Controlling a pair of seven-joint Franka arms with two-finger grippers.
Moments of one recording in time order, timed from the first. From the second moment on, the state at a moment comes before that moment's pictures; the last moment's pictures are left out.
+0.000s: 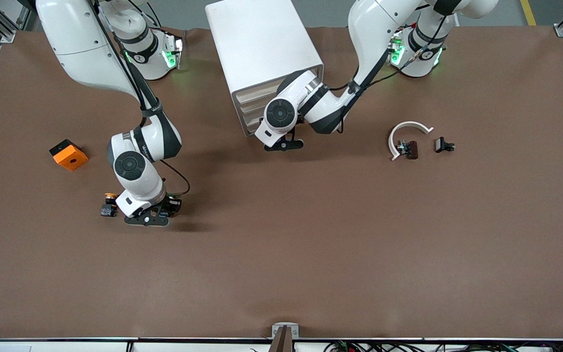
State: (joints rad) left arm -0.69 0.66 -0.28 -1.68 -0.25 2.04 -0.89; right arm 0.32 0.56 -0.09 -1.97 -0.18 2.57 0.43
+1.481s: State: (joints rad) left arm -0.14 0.47 -0.22 -1.51 0.16 1.82 -0.65; right arm 0.32 0.60 -0.10 -1.83 -0.18 2.43 0.43
